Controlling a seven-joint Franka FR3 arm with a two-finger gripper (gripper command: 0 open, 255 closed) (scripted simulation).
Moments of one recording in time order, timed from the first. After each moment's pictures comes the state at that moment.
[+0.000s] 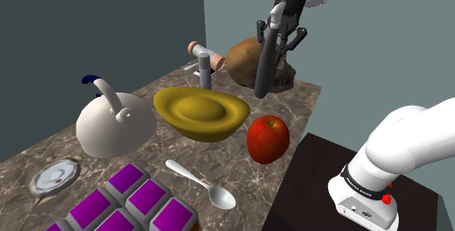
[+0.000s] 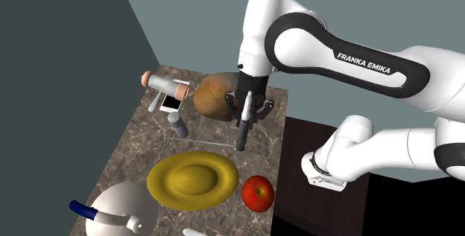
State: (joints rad) arm -0.15 -0.54 0.11 -2.12 0.58 1.45 1.34
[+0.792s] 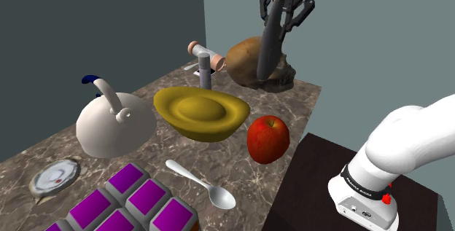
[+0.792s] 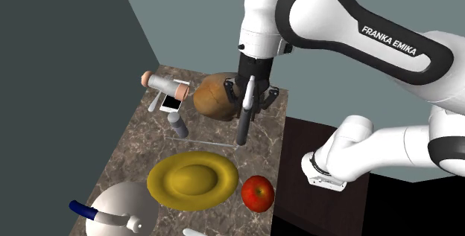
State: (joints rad) arm -0.14 -0.49 0.09 -1.92 0.58 1.32 1.41
